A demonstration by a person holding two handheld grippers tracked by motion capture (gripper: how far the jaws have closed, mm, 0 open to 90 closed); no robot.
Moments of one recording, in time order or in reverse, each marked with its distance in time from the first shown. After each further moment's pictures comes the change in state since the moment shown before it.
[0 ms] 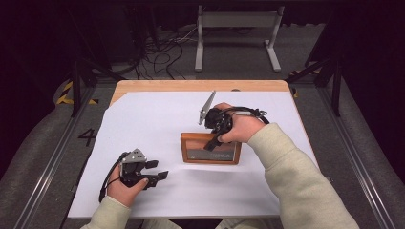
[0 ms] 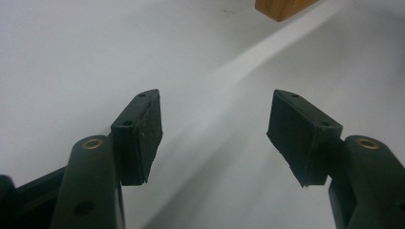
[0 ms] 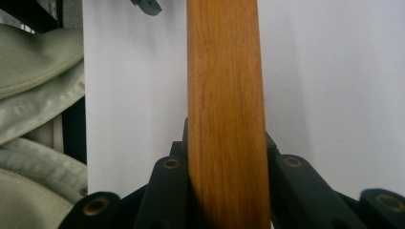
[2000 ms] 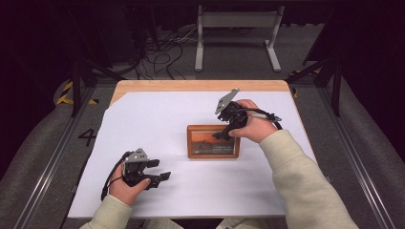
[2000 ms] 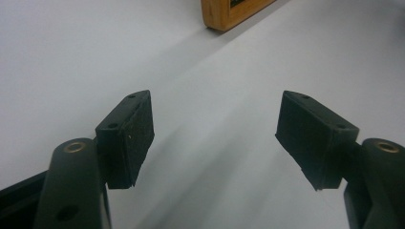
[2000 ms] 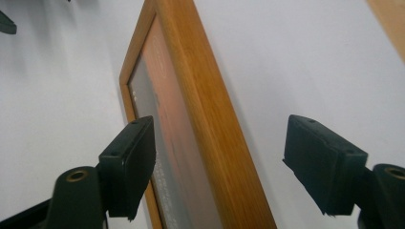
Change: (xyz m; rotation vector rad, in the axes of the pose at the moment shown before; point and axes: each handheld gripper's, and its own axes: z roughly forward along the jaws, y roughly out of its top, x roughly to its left) left arm -0.001 0.002 0.005 0.006 -0.017 0.025; right arm -0.032 -0.048 -0.004 -0.210 -0.328 0.070
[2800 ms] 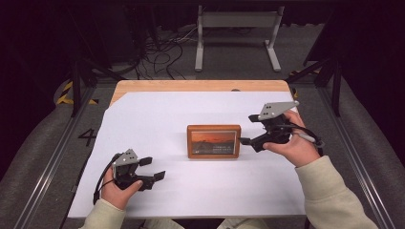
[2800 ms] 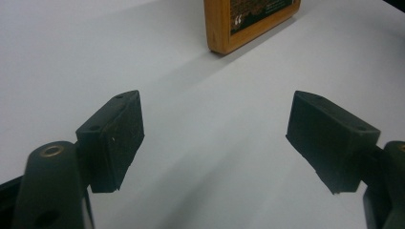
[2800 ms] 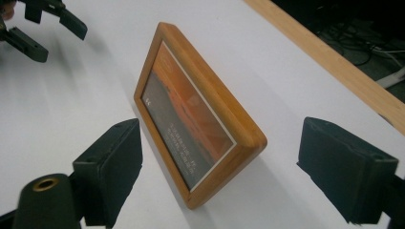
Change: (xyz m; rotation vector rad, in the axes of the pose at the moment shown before) left arm 0.001 -0.007 -0.023 -0.117 0.022 0.000; right arm 0.038 -0.071 -0.083 -0.286 -0.136 0.169
